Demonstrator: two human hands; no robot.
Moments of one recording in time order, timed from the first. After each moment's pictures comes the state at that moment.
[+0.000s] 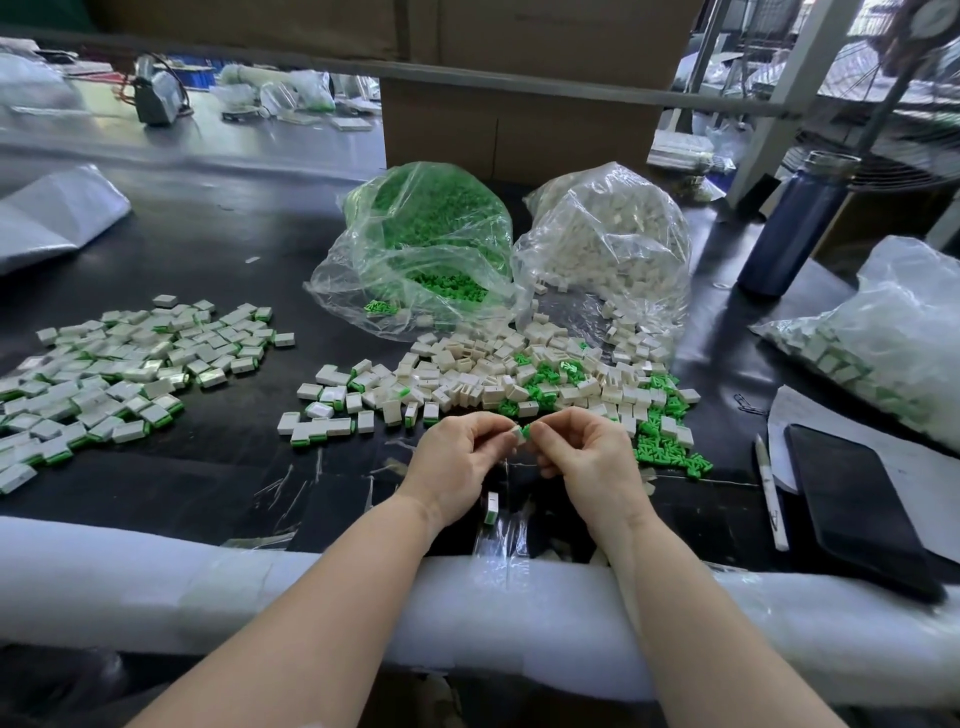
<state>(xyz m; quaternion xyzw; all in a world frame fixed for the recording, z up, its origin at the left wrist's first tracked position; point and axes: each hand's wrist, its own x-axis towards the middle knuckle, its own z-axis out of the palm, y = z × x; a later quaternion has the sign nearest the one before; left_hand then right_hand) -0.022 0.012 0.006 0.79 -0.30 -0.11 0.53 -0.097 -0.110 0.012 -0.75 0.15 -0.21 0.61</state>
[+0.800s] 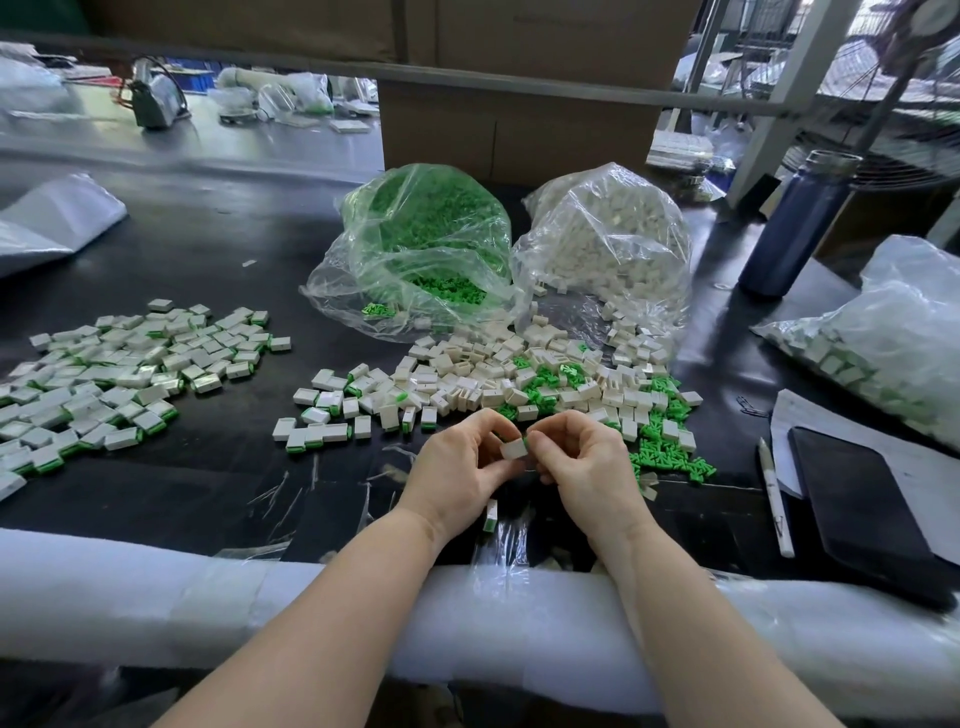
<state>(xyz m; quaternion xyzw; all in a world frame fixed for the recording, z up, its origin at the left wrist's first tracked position) -0.025 0.011 0.004 0.80 -0.31 -0.09 0.51 -0.093 -0.110 0.008 -0.76 0.17 -0.22 0.59</state>
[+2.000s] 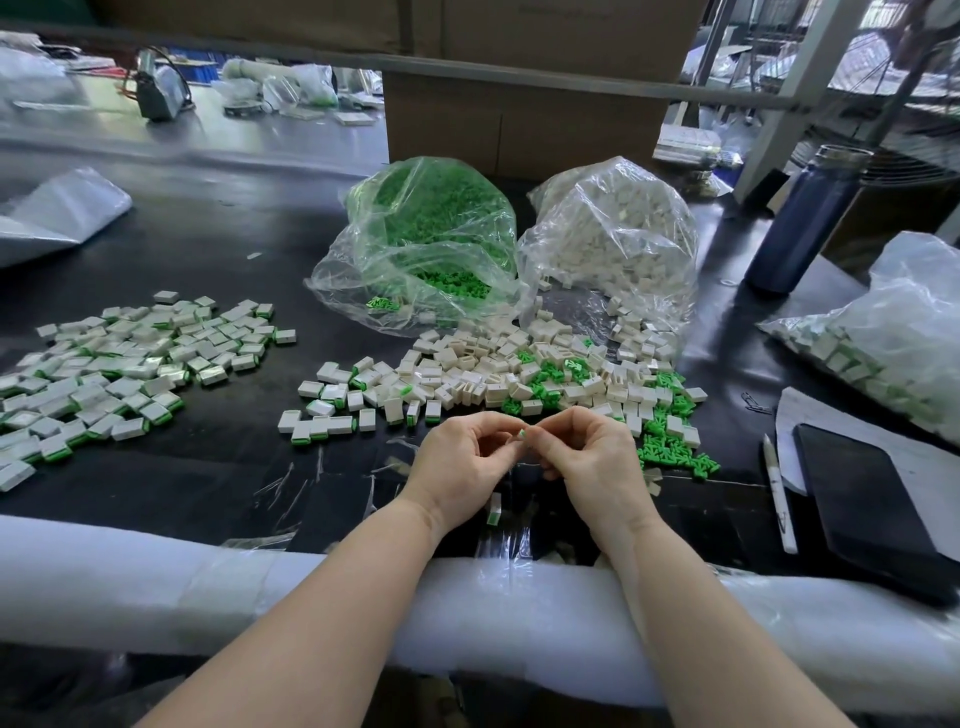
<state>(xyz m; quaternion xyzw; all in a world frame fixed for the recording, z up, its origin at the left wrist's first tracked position) -0.028 0.013 0.010 0.78 -0.29 -0.12 0.54 -0.096 -0.108 0.012 -0.74 0.16 -0.22 0.61</state>
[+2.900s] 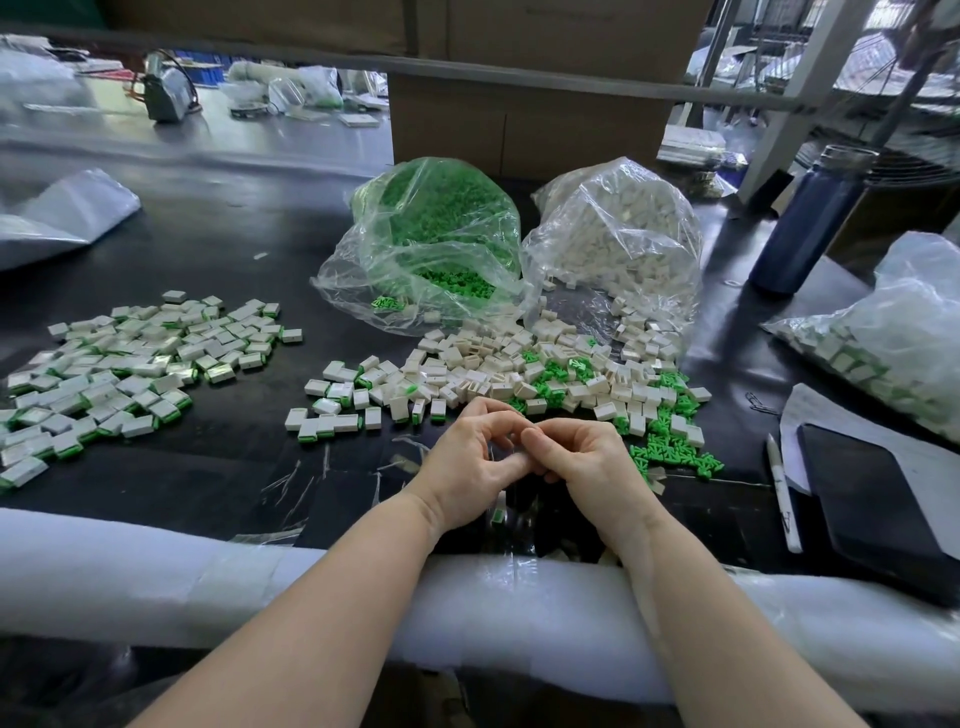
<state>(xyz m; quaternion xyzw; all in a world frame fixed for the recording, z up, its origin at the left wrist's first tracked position) -0.028 0.017 0.015 0.75 -0.35 -0.15 0.54 -0.098 -0.109 0.016 -0.75 0.09 -0.12 0.64</state>
